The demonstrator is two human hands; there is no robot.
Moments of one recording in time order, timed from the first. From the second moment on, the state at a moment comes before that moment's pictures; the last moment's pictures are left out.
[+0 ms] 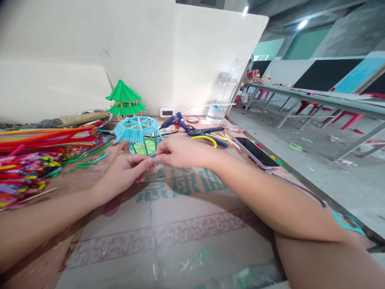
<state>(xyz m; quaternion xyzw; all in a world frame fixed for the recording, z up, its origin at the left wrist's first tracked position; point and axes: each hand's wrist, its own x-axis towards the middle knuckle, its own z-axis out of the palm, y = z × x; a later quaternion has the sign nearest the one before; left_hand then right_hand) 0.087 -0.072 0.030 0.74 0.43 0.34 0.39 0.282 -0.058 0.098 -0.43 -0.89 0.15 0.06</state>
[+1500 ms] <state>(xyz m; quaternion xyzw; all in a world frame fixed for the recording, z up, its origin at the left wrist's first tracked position) 0.089 -0.075 0.034 0.73 0.45 0.34 0.39 0.287 -0.058 0.109 -0.43 -0.88 0.19 0.03</state>
